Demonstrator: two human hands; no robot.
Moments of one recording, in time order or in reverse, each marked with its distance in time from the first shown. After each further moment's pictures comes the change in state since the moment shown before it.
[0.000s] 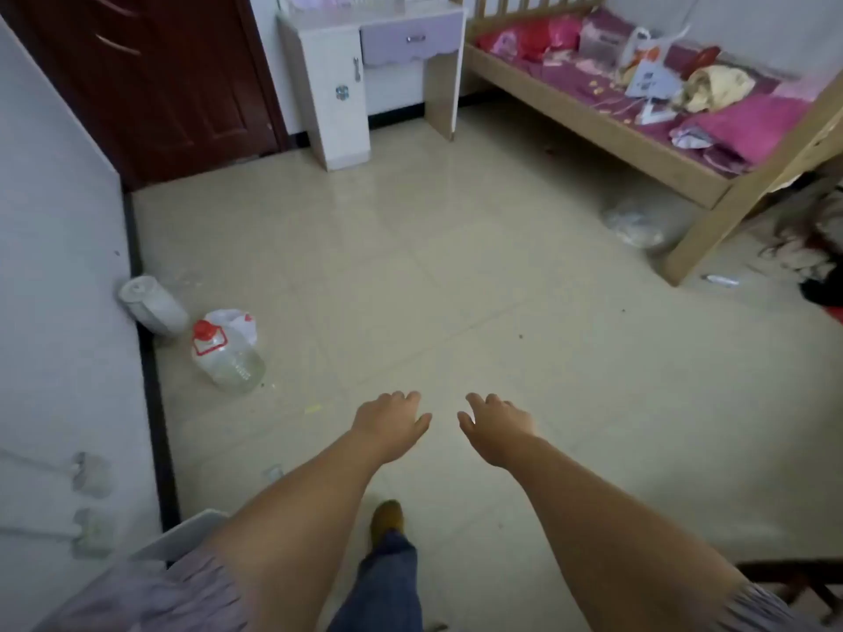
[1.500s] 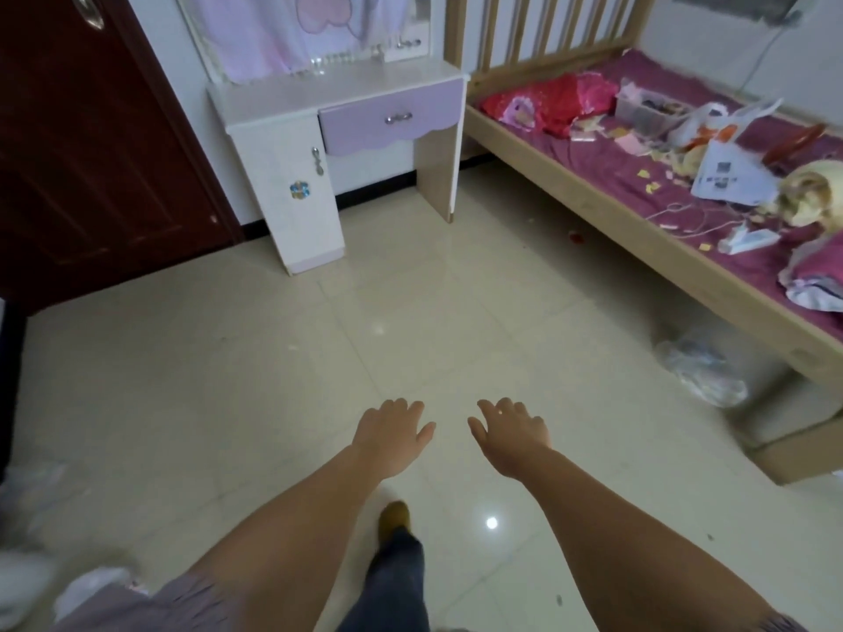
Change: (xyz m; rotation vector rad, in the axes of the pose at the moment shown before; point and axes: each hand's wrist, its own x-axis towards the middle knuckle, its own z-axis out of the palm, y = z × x) left_hand 0.764 -0.101 -0.364 0.112 0.033 0.024; right_hand 0.741 0.093 -0.414 -0.057 0.033 0.023
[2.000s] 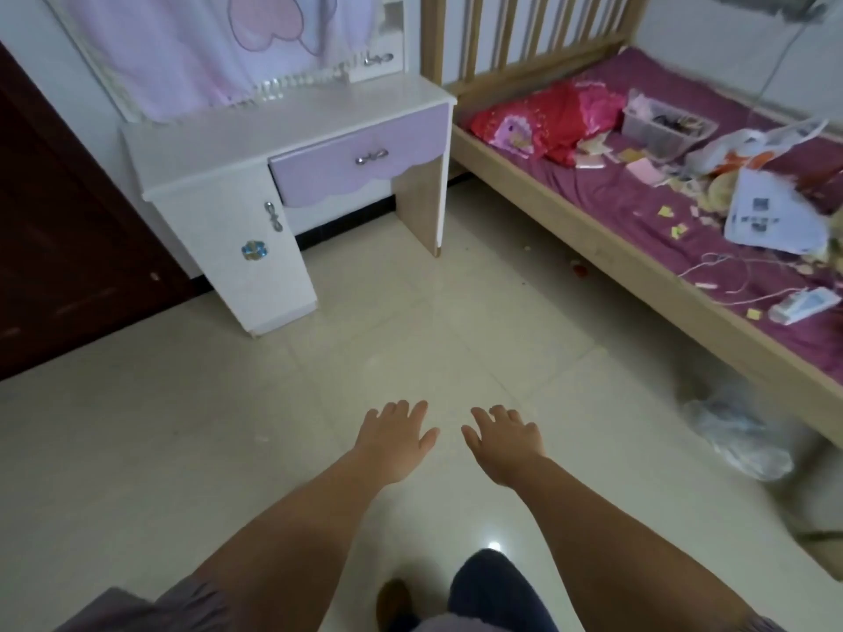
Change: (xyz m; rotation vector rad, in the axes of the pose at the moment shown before) left_hand 0.333 -0.097 -0.128 0.019 -0.031 0.080; right_hand 0.323 -0.001 -0.146 0.015 -0.061 0.047
